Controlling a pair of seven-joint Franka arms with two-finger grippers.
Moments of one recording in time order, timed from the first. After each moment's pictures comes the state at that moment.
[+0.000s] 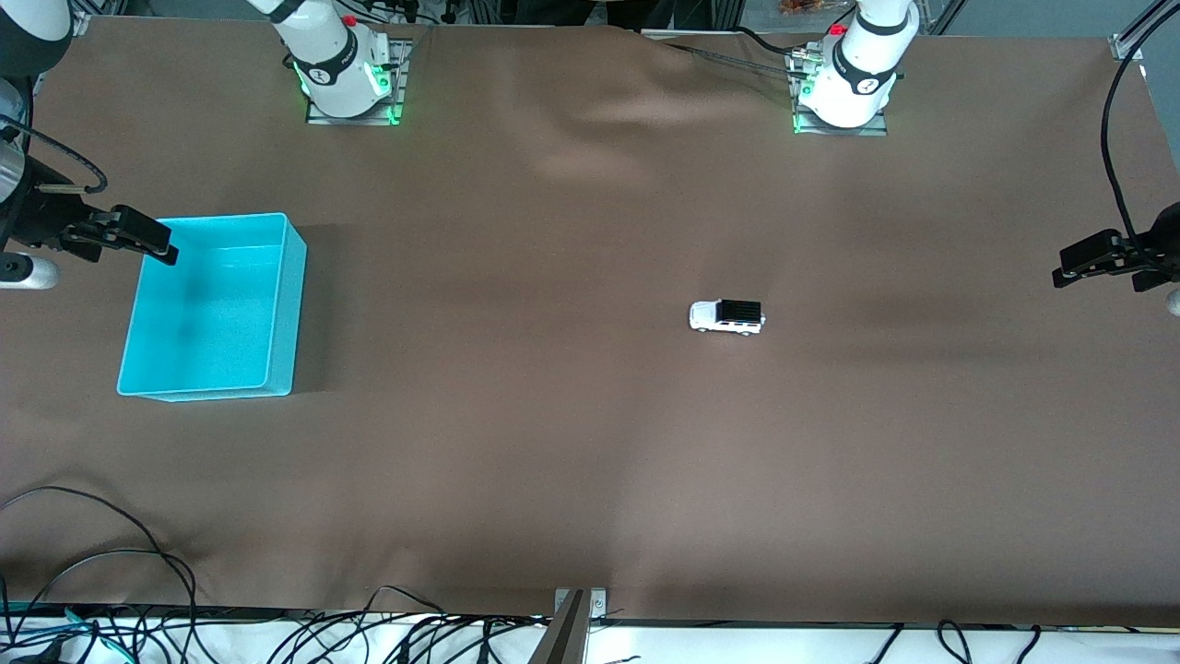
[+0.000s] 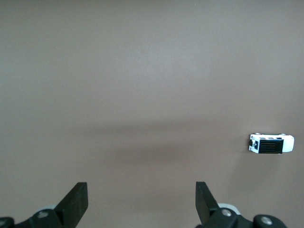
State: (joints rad) left arm 0.30 0.15 -0.19 -1.52 0.03 1.62 0.14; right arm -0.05 0.09 0.05 -1.57 0.02 1.63 0.04
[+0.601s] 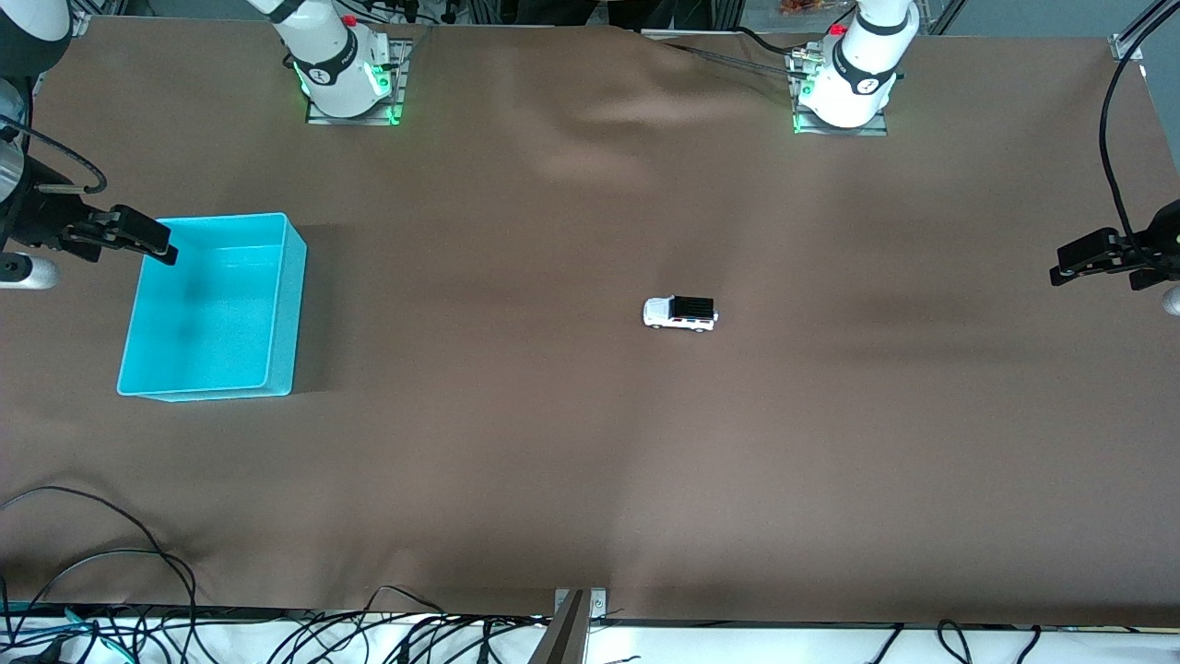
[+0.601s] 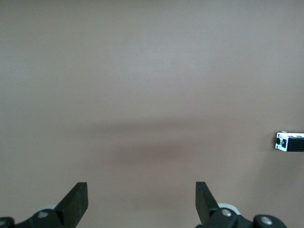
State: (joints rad) left arm 0.30 0.15 -0.19 -1.52 0.03 1.61 0.15; right arm -0.05 0.09 0.05 -1.57 0.02 1.63 0.04
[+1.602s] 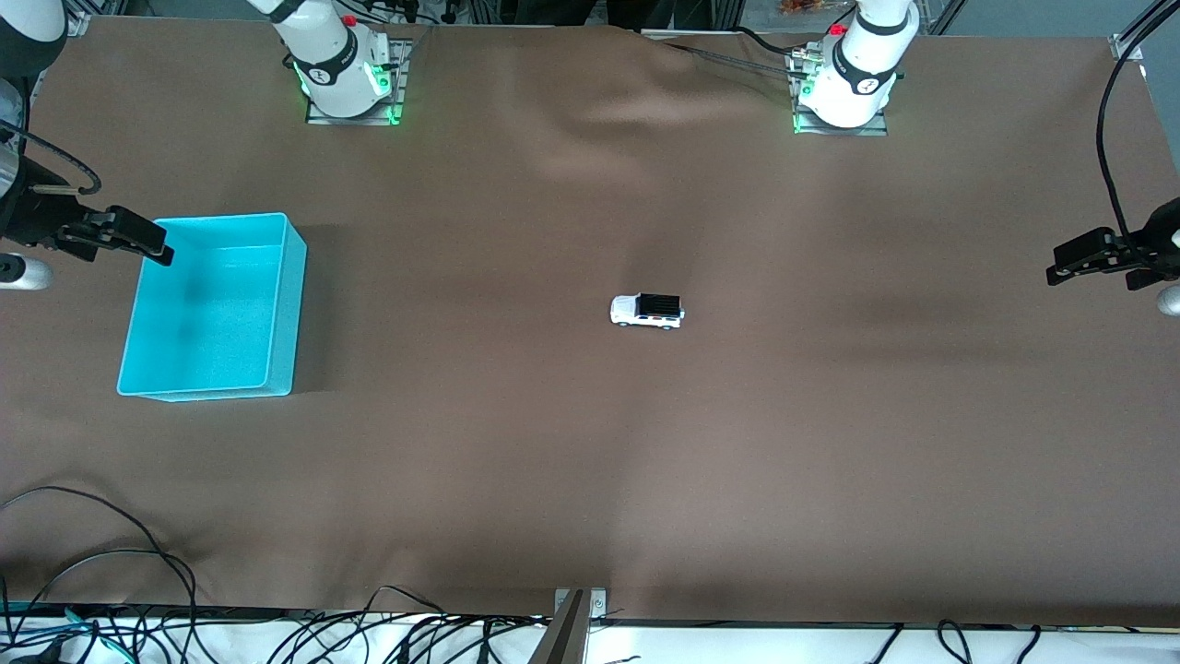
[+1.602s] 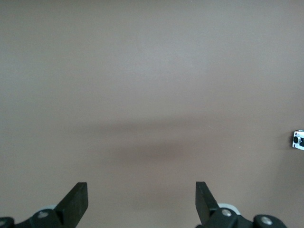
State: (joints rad) left arm 0.30 0.15 -0.20 -1.52 0.03 1.61 0.15; right arm -0.05 0.09 0.04 -1.57 0.02 1.63 0.04
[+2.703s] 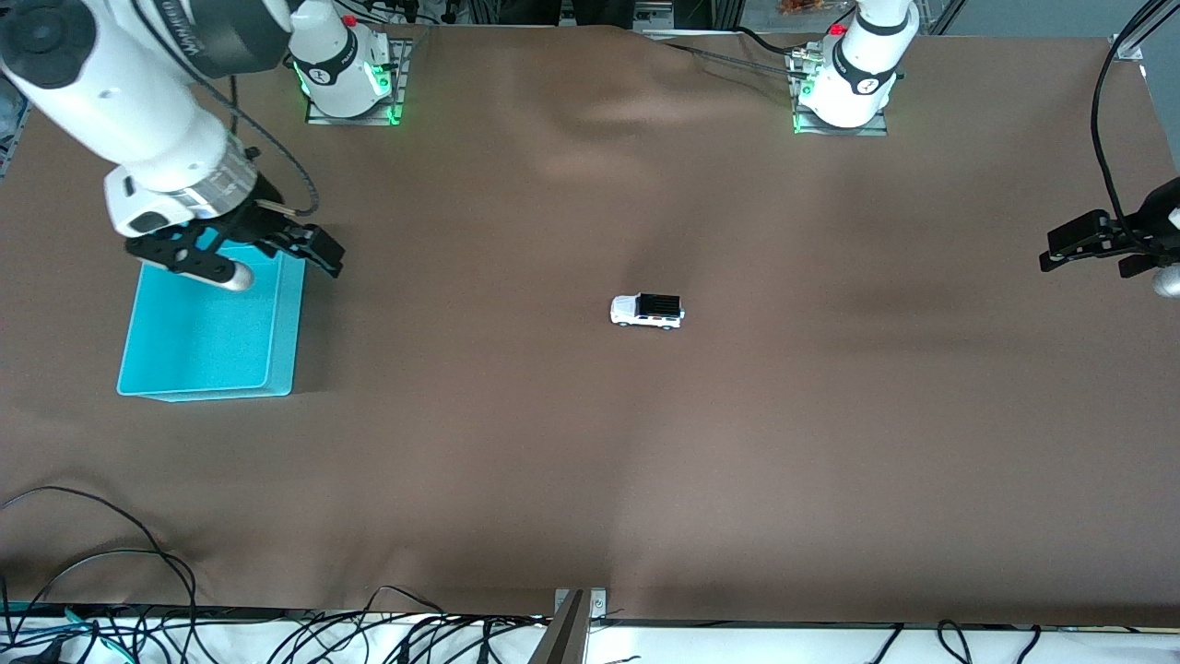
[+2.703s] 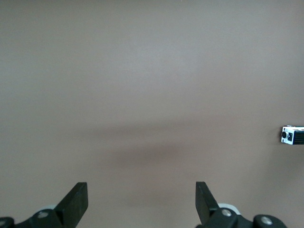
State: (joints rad) left arm 0.30 0.10 -0.21 -1.54 0.00 1.60 0.15; right arm -0.02 0.04 0.34 -1.79 0.02 1.88 0.69
